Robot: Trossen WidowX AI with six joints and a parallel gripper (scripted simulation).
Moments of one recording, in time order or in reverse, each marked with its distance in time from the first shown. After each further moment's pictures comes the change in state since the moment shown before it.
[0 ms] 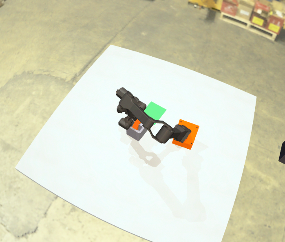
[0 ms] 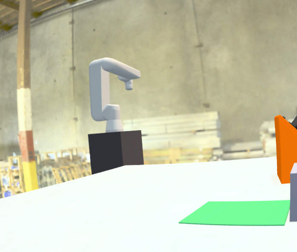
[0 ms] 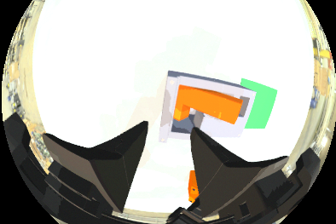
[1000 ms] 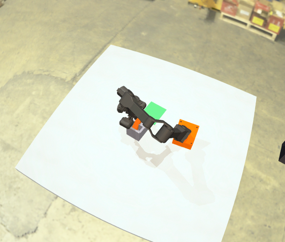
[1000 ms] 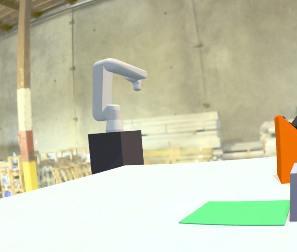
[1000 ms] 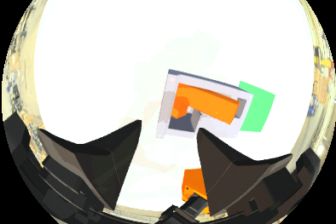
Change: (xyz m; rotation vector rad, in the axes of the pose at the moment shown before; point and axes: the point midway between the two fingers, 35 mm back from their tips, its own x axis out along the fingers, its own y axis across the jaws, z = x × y) arm -0.007 -0.002 -0.001 -0.061 0.000 0.003
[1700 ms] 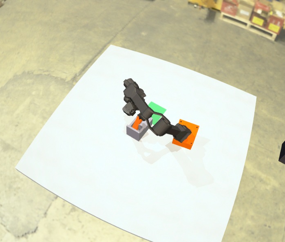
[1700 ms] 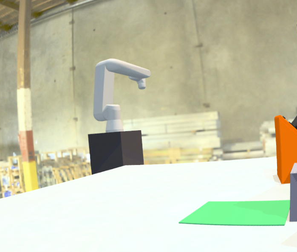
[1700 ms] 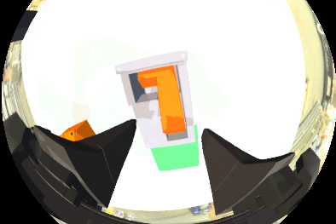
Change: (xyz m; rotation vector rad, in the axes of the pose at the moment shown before) arm -0.003 -0.053 0.004 -1.185 0.009 0.001
